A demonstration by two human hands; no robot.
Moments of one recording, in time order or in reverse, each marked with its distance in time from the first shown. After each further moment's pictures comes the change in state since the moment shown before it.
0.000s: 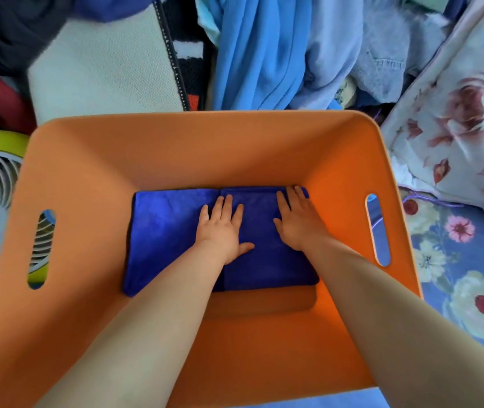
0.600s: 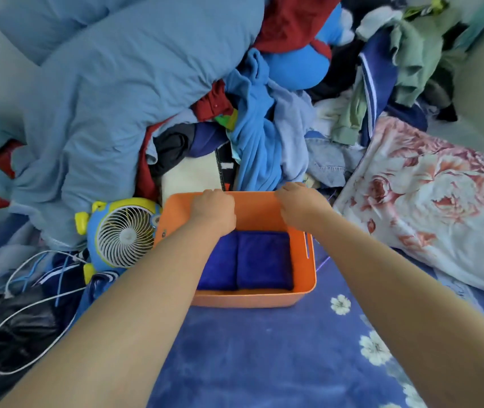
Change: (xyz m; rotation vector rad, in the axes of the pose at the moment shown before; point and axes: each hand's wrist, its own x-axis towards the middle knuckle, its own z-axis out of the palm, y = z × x) left_hand -0.241 0.002 -0.214 0.007 0.407 -0.225; right_hand -0.218 -0.038 -0.215 -0.120 0.436 -0.275
